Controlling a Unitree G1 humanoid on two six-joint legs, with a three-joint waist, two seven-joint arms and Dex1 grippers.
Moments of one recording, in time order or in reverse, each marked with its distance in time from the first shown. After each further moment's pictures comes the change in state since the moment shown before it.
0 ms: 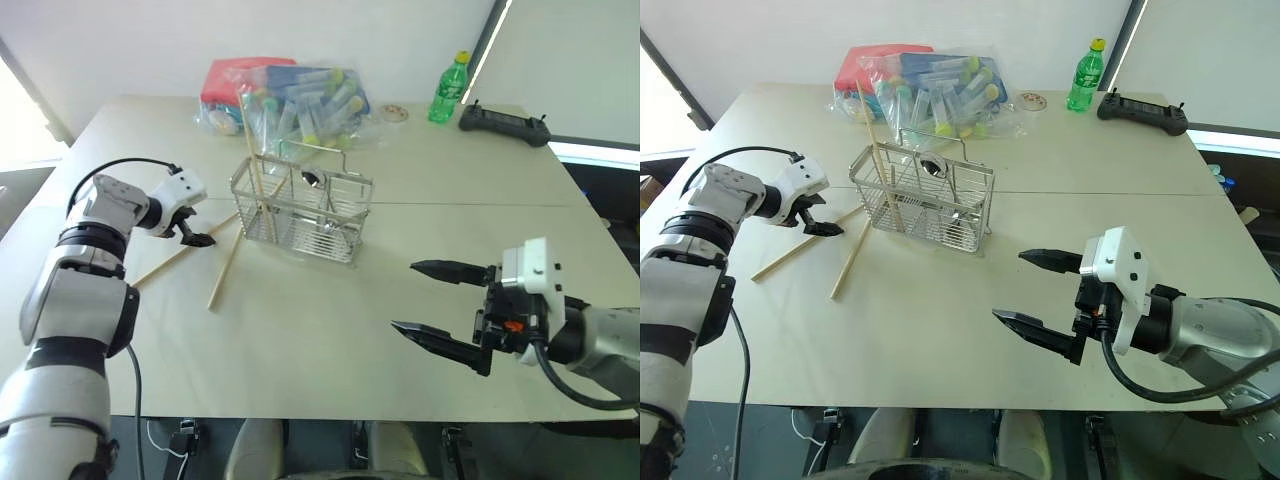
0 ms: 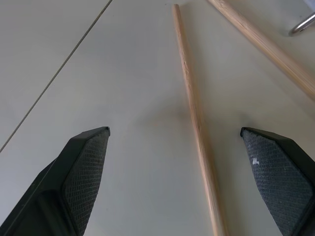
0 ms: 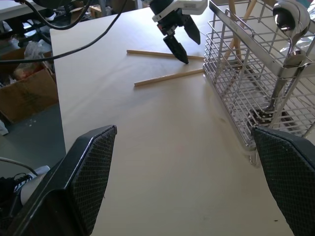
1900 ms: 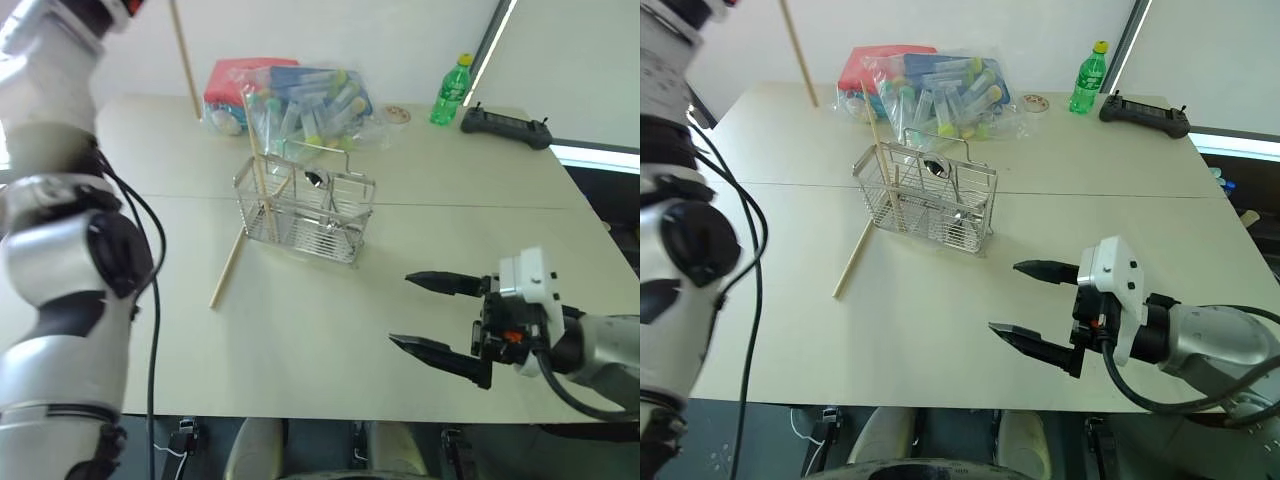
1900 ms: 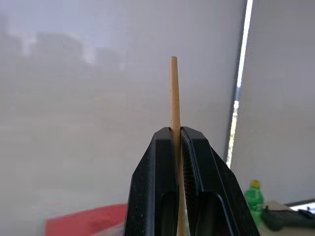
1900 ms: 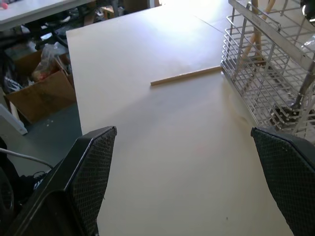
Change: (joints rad) left arm -0.226 -0.145 0.666 -0.569 -0.567 0.253 0.391; right arm 0.020 -0.044 0.020 0.016 0.056 -0.038 -0.005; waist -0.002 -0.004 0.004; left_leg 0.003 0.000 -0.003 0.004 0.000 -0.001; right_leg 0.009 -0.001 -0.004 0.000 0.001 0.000
